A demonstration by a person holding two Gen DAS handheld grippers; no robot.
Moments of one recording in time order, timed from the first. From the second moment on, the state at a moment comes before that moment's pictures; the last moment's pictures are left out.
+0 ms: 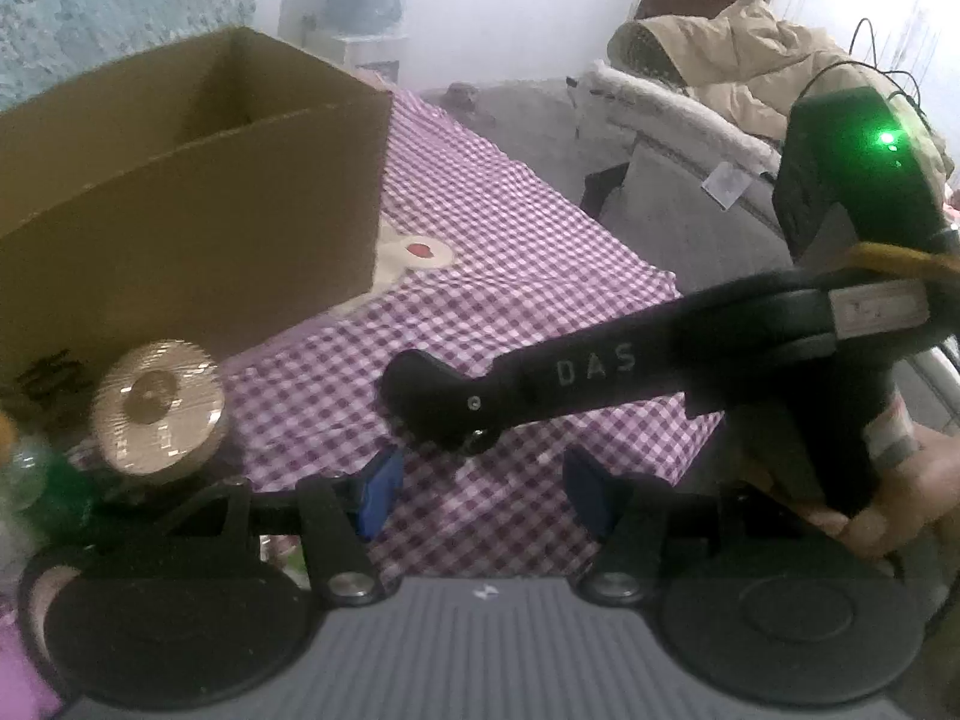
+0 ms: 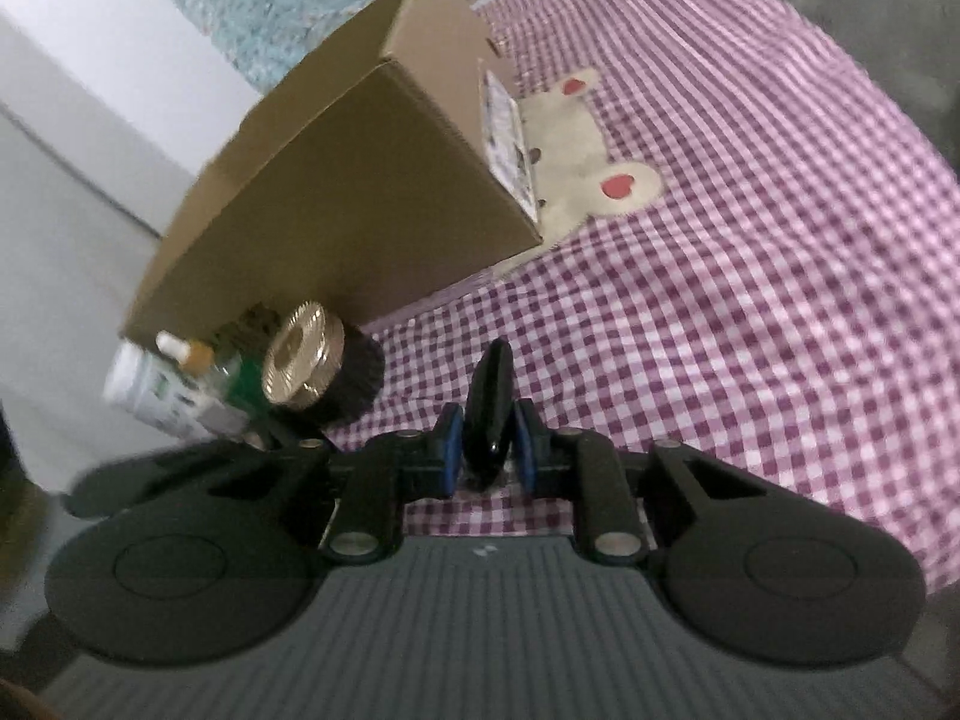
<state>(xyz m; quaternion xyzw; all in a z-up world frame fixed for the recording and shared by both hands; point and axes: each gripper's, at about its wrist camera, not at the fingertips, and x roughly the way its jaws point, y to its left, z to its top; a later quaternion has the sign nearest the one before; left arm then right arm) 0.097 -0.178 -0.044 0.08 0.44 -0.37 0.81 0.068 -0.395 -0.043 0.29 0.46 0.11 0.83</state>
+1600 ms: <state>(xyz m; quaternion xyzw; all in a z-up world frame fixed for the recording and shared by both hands) 0.102 0.018 0.066 -0.06 0.31 -0.10 0.94 0.348 -0.209 0.018 0.29 0.56 0.21 0.75</state>
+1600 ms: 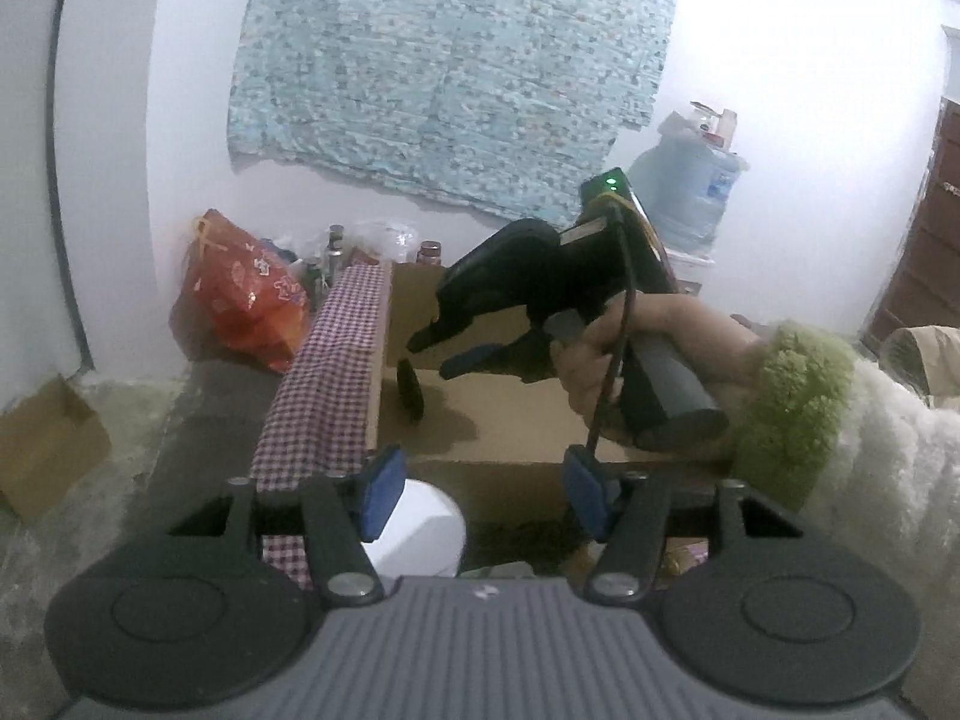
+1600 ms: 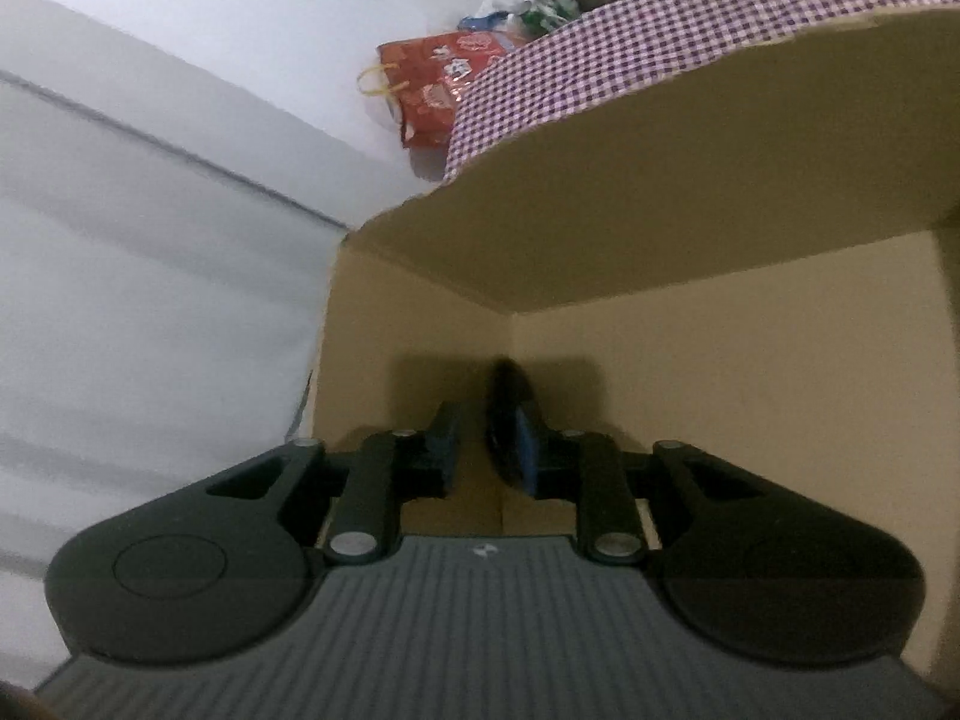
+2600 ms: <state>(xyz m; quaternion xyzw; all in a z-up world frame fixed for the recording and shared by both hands) 0.035 -0.066 0.012 0.03 0.36 -0.27 0.89 0.005 -0.436 0.026 0.33 0.45 0.20 0.81</state>
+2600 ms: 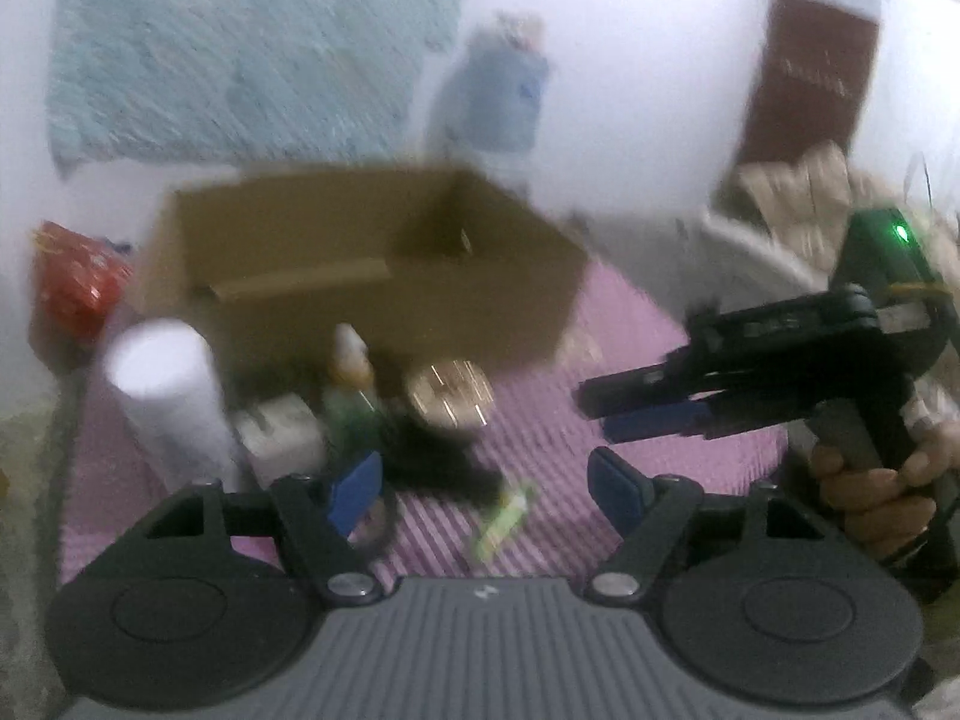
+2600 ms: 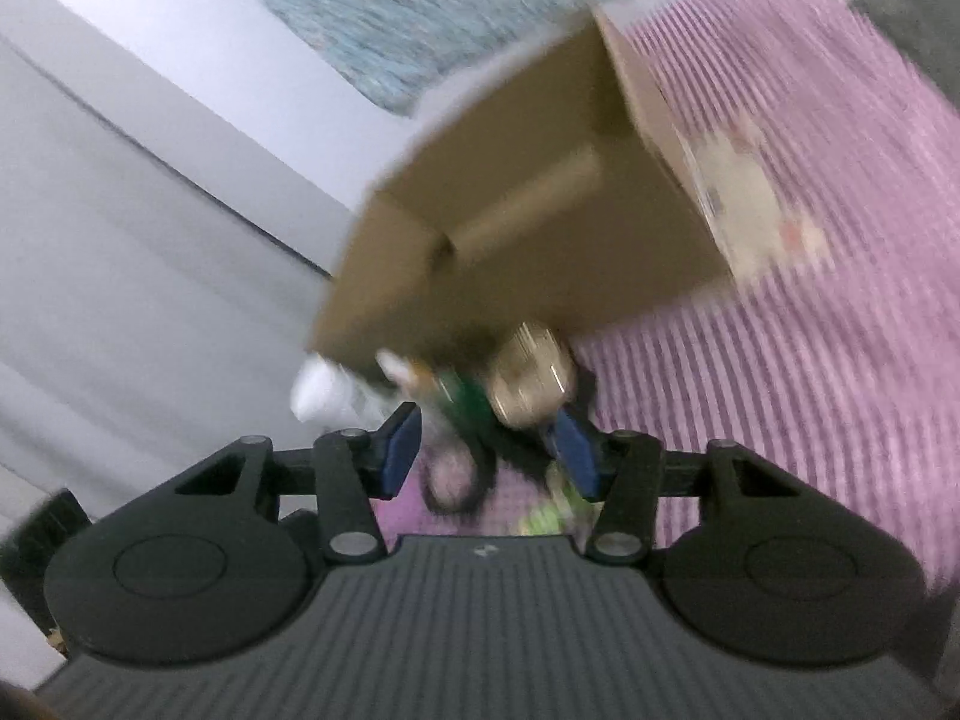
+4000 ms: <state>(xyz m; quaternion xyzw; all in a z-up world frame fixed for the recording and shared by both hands) 0.043 -0.124 -0.002 0.12 0.38 -0.25 0.88 0.026 -0.381 -0.013 0.35 0.46 0.21 0.79</state>
